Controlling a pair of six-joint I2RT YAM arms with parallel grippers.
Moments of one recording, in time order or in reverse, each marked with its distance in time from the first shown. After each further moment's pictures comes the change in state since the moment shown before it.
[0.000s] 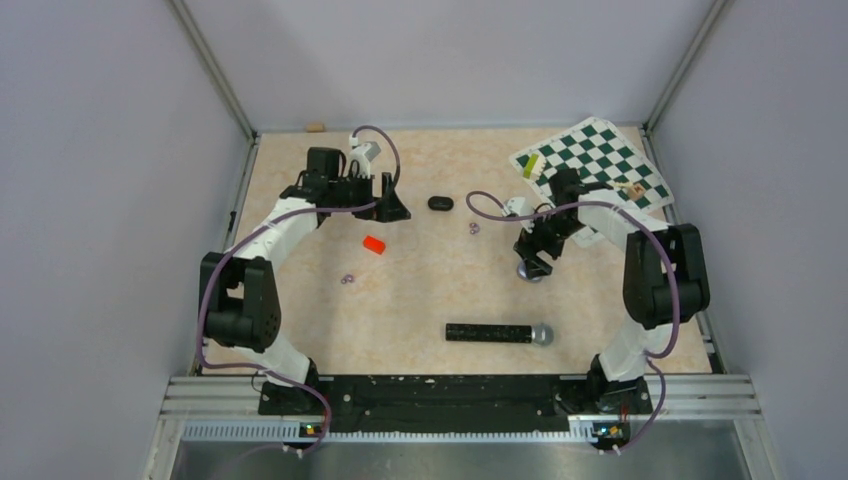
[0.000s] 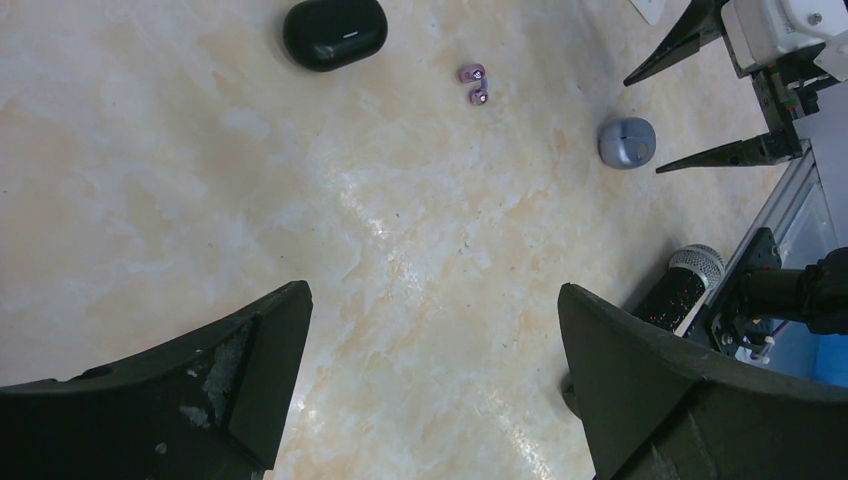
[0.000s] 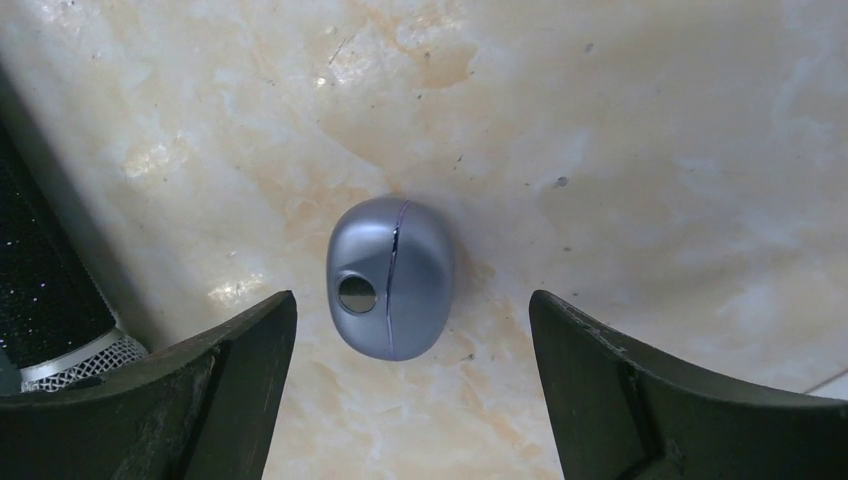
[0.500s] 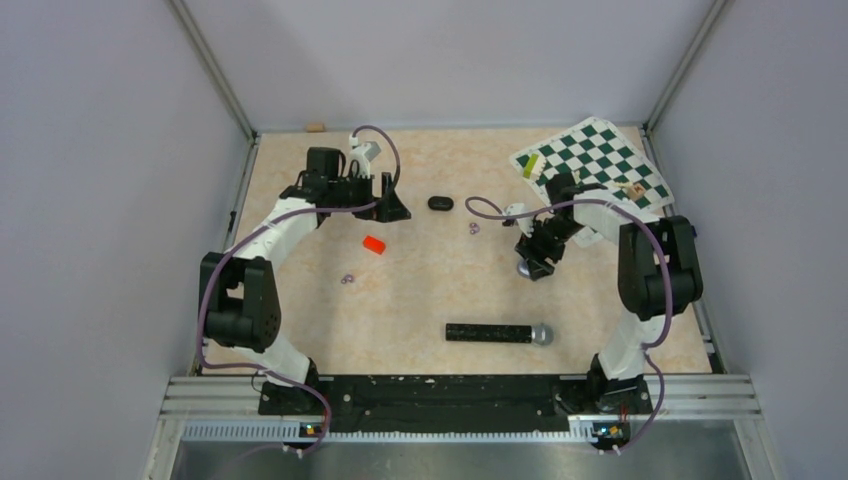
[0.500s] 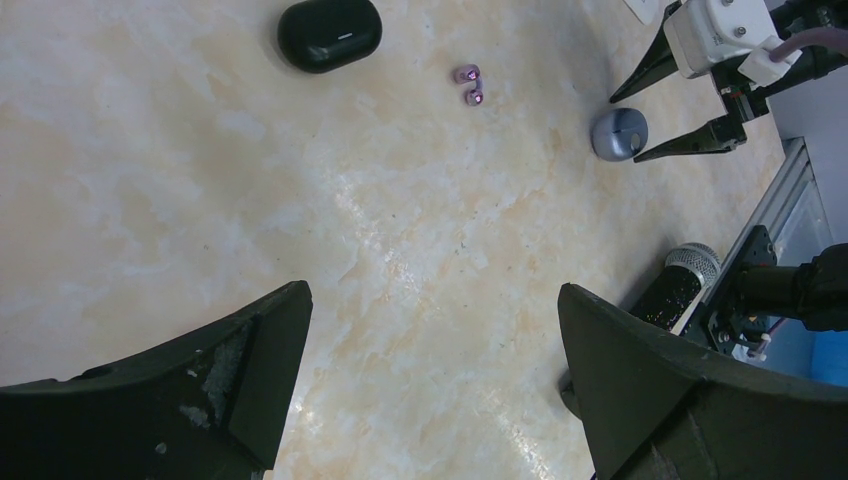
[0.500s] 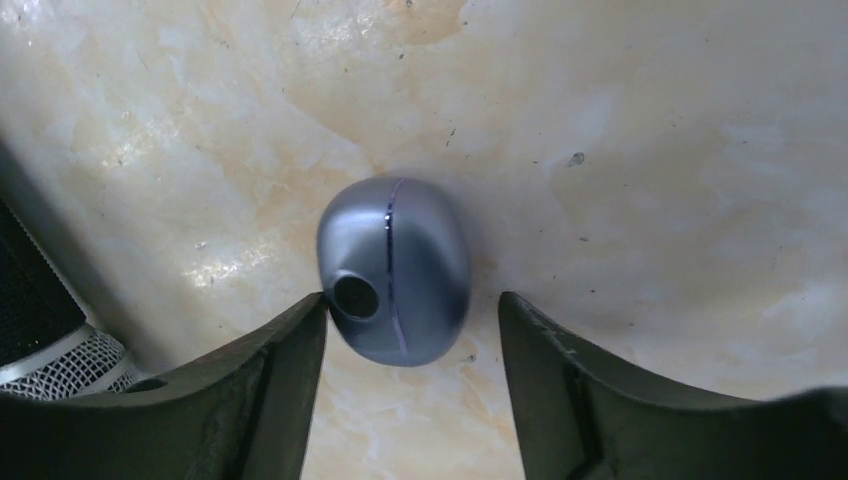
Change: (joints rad) left arm 0.002 0.000 -0.001 0.005 0.014 0.000; right arm 0.000 0.065 0.000 -0.021 0.060 0.005
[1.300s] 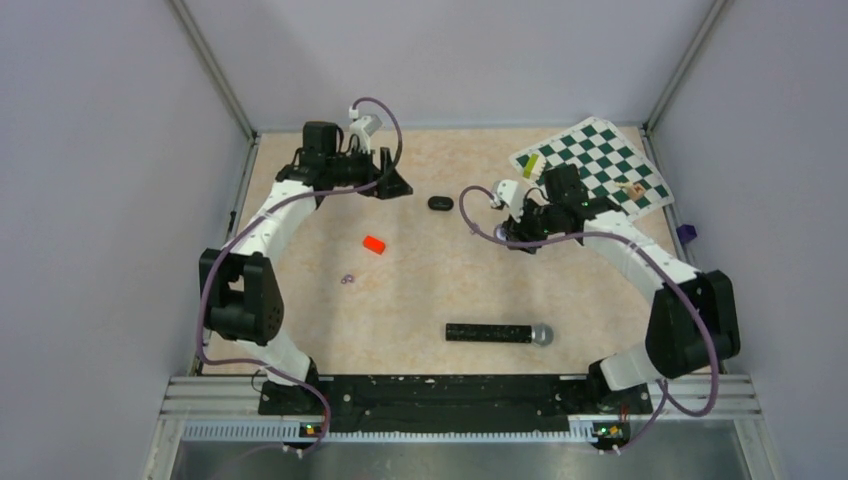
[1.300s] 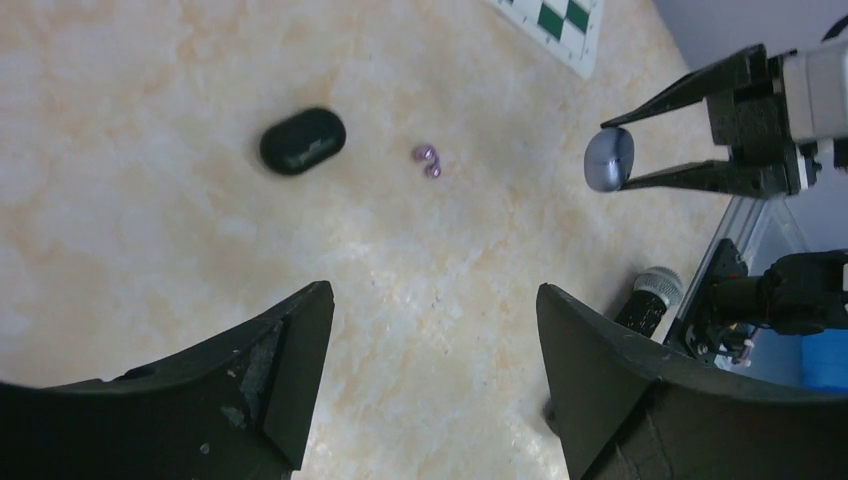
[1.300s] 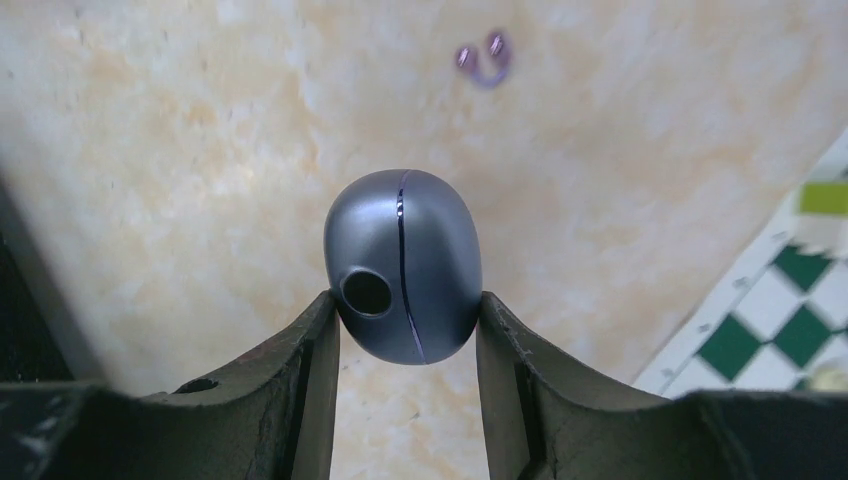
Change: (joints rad) left arm -0.003 0.028 0.143 -0.043 0.054 0.014; right arm 0.112 -0.296 -0.110 0.262 -0.024 0.138
